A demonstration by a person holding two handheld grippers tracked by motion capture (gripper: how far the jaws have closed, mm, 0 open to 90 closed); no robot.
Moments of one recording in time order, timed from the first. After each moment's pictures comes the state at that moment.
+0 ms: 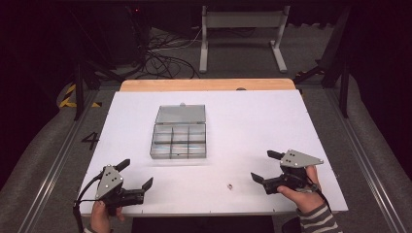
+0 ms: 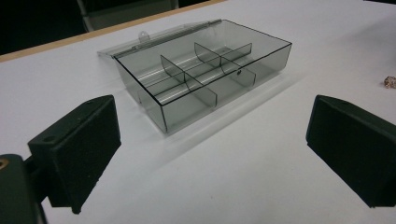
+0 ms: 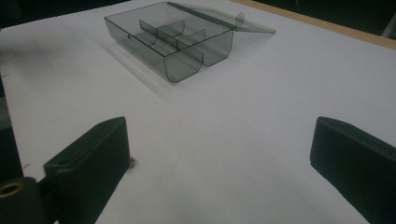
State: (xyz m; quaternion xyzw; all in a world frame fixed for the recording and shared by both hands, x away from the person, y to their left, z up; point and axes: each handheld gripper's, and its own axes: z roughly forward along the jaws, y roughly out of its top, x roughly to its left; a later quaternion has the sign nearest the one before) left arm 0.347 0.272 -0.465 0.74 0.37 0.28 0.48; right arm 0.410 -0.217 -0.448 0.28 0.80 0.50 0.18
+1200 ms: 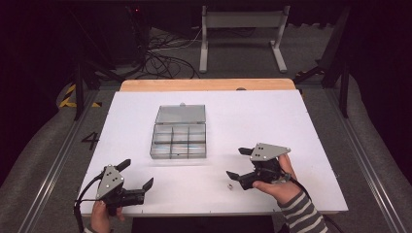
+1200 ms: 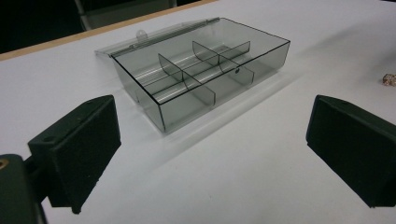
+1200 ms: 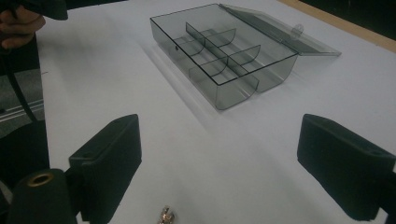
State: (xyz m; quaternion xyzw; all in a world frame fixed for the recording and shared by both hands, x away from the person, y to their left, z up) left arm 0.348 0.272 -0.465 0.75 0.37 0.28 0.48; right arm 0.425 -0.150 -0.432 0.20 0.84 0.48 0.14
